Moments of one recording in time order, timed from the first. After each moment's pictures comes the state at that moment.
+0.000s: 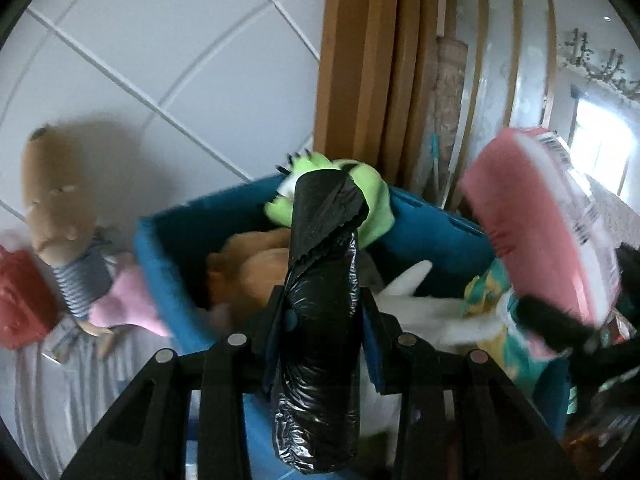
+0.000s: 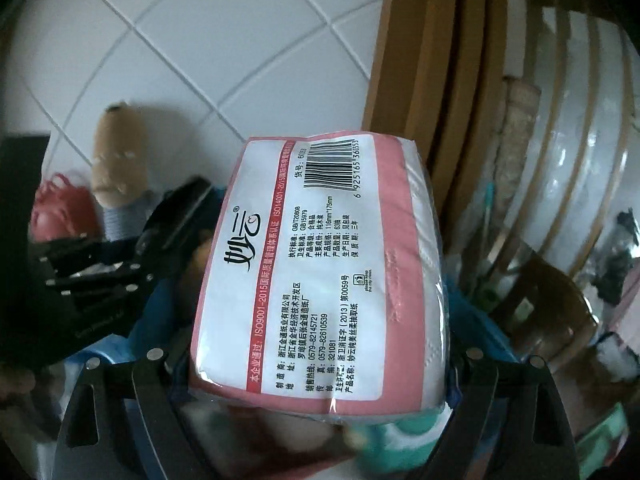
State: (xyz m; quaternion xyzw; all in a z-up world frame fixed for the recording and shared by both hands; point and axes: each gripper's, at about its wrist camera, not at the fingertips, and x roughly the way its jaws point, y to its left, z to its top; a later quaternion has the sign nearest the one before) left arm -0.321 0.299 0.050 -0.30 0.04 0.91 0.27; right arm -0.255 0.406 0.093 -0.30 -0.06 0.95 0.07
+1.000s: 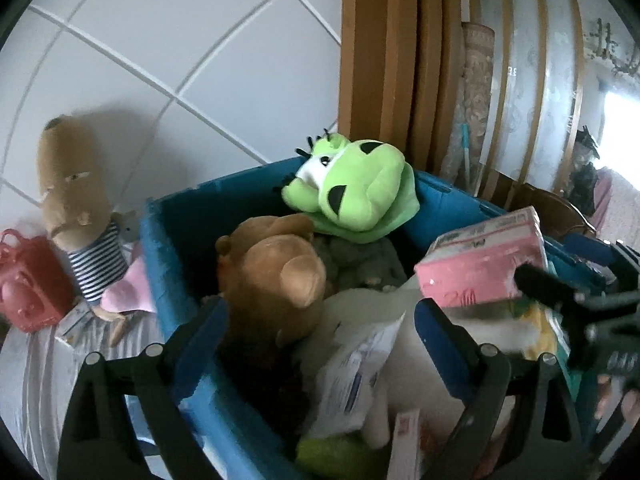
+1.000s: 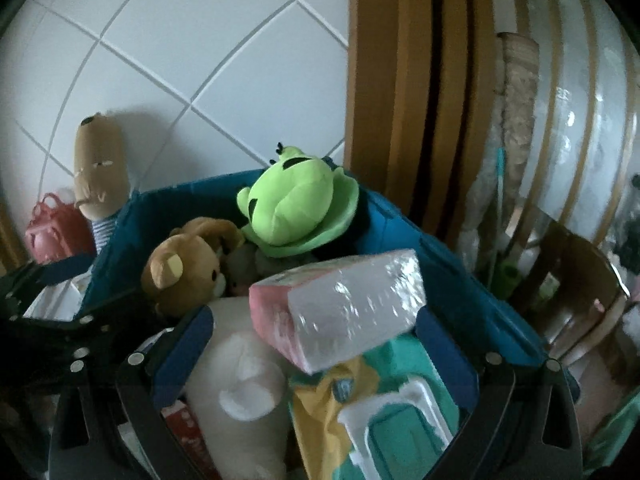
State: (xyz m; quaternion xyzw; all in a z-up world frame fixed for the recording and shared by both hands) left arm -0.310 0.290 0.028 -0.30 0.05 0.93 0.21; right arm -0.270 0.480 0.057 -0.29 0.01 0.95 0.06
